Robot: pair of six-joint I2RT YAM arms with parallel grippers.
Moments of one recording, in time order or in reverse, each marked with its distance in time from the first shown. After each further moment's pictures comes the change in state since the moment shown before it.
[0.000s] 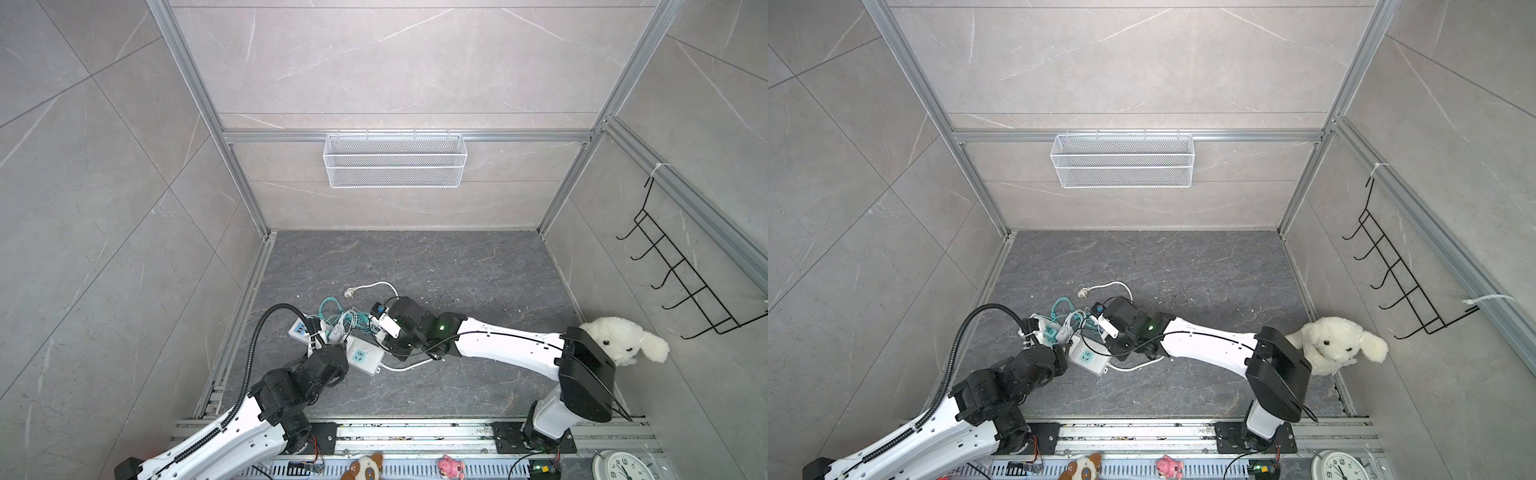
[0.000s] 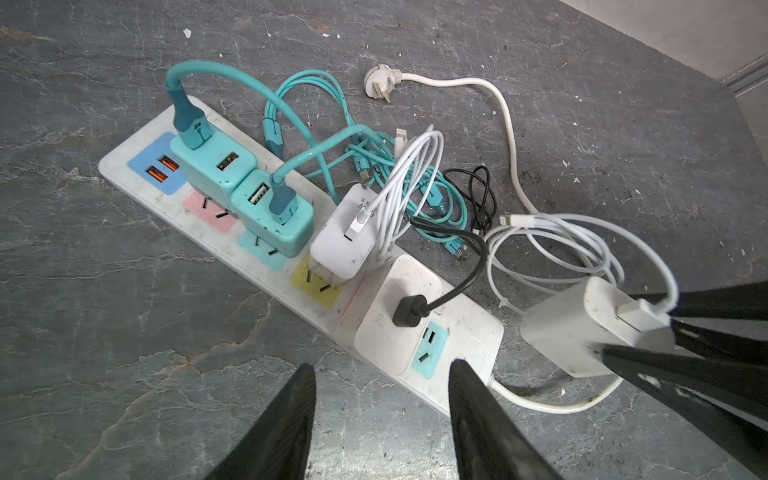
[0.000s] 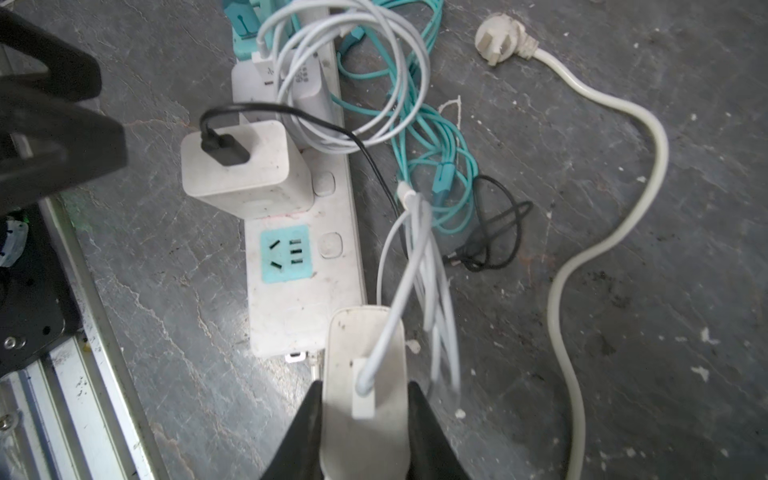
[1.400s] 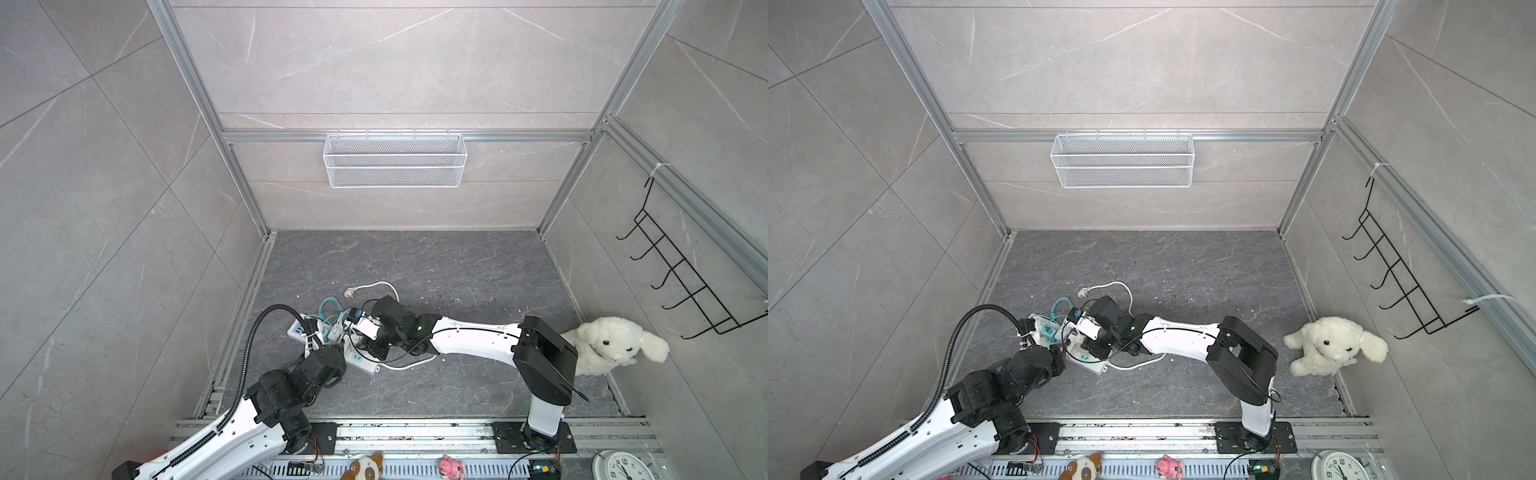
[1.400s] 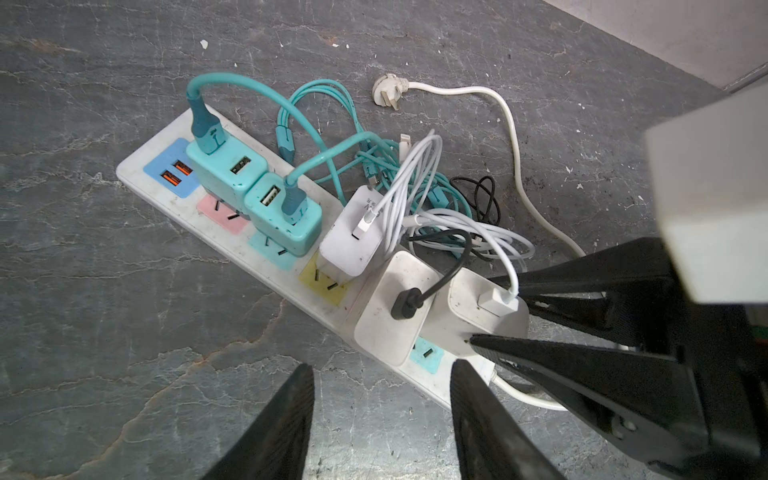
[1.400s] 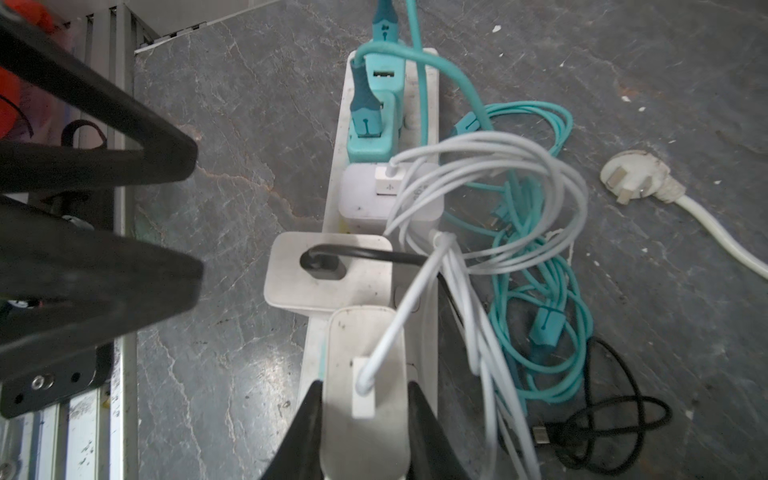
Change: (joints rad) left arm 0.000 -0.029 0.012 -0.033 -0.019 0.000; right arm 0.013 0.162 0.032 0.277 -0.173 -0.126
